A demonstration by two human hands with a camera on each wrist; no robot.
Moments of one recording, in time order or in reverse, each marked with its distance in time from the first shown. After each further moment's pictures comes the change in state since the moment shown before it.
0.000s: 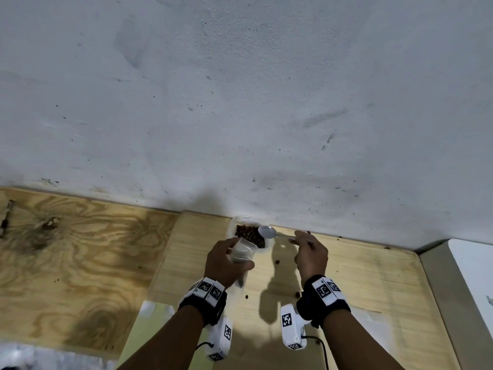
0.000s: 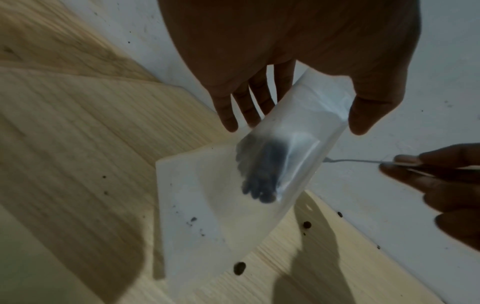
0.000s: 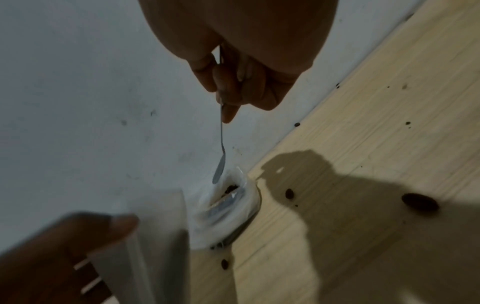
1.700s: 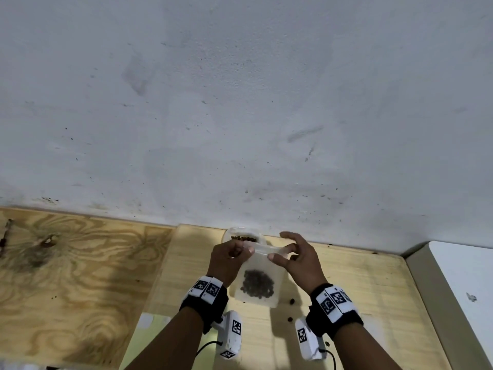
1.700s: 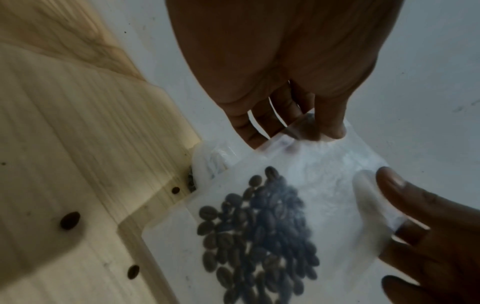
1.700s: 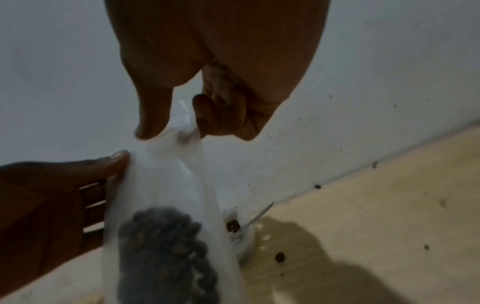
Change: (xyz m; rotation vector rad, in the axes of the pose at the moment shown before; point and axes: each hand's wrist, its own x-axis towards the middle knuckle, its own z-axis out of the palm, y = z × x) left_hand 0.003 0.028 -0.001 -0.273 -0.020 0.165; right_hand -0.029 -0.033 -0.033 -0.158 -0.453 -0.317
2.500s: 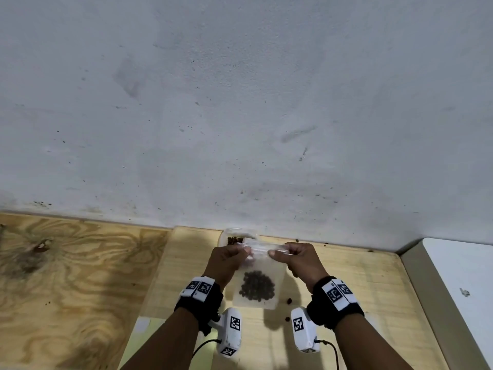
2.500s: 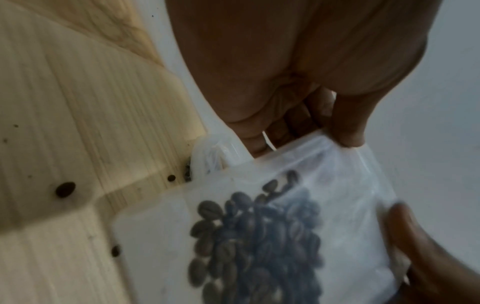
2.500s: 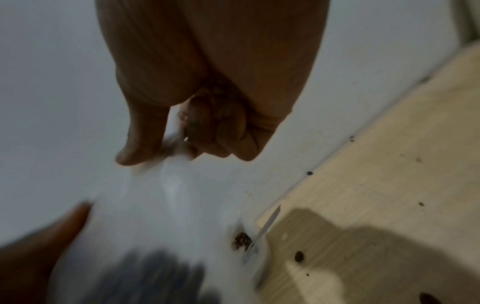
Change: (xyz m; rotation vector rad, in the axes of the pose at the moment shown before) left_hand -0.009 0.013 0.000 -0.214 -0.144 -0.167; right_hand 0.005 -0.005 -0.010 0.114 -0.061 0.164
